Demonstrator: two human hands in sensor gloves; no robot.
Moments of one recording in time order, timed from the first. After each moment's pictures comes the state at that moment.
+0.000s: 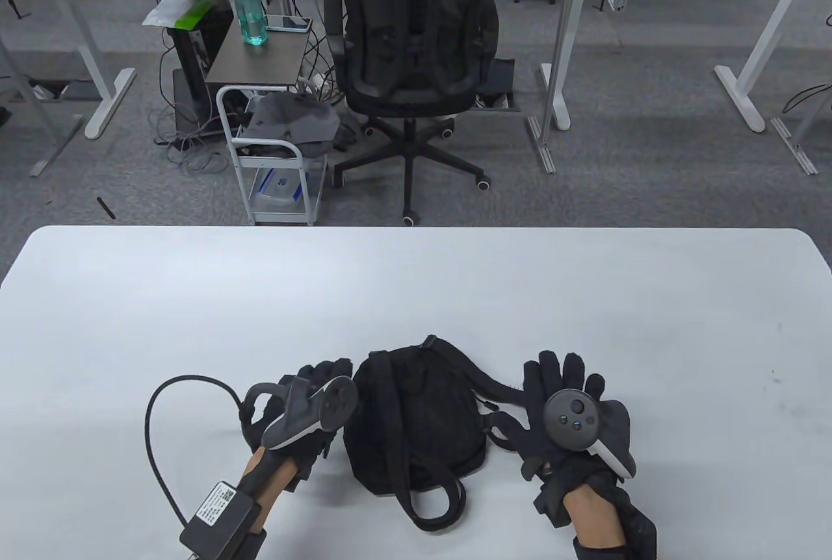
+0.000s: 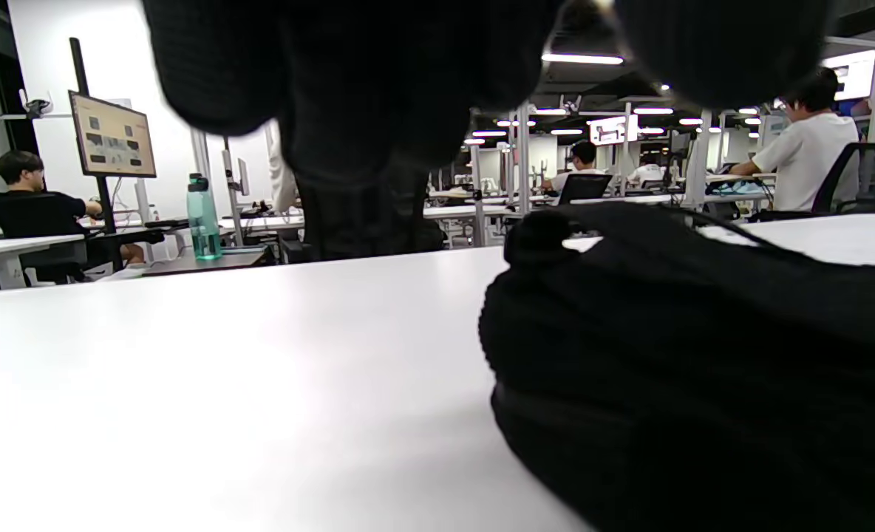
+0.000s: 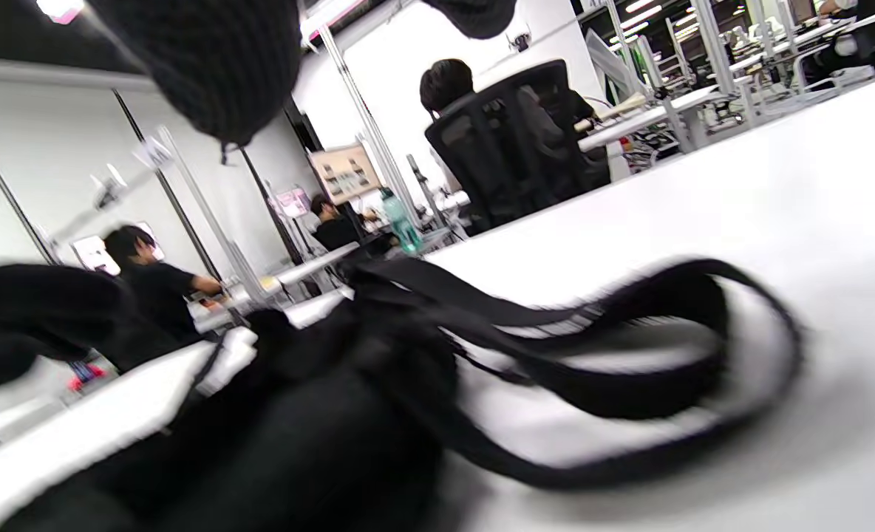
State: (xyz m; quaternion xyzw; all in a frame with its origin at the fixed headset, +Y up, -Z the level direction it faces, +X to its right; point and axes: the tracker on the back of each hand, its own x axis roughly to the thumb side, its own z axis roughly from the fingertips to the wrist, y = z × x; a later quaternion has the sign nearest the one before) left_hand -0.188 -0.749 -0.375 0.03 -0.11 -0.03 0.99; right_hand 0.183 -0.740 -0.337 0.10 -0.01 0.97 0.22
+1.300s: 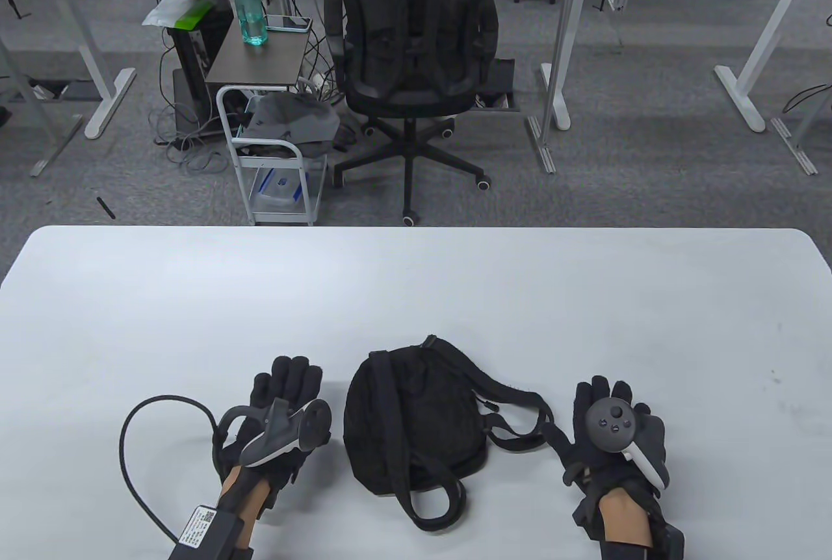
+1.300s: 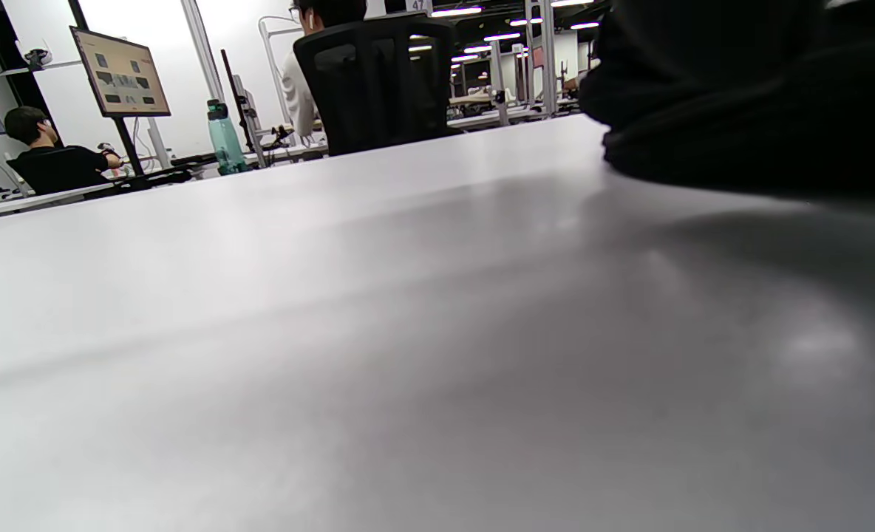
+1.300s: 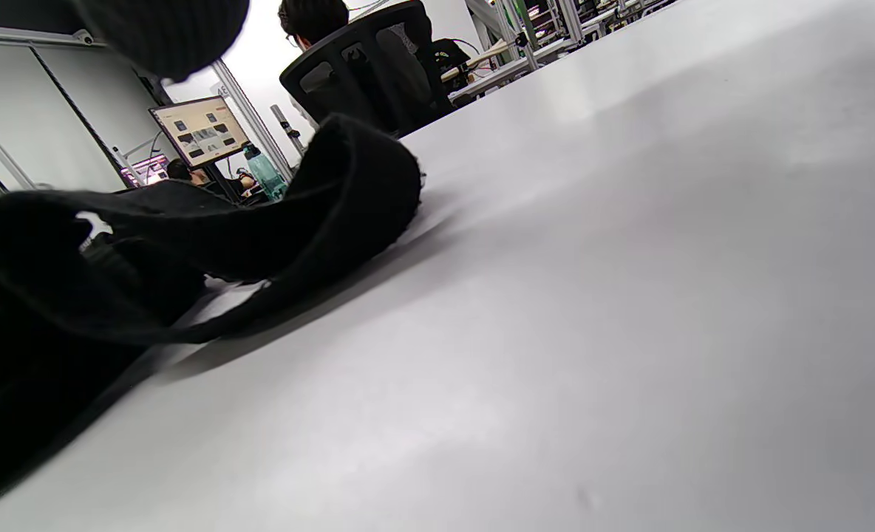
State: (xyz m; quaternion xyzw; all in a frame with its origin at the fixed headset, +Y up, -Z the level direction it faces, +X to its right) left_hand -0.230 -0.820 -0.384 -0.05 -0.09 -0.09 0.99; right_hand 0.247 -0.802 -0.346 -0.01 0.05 0.97 0.24
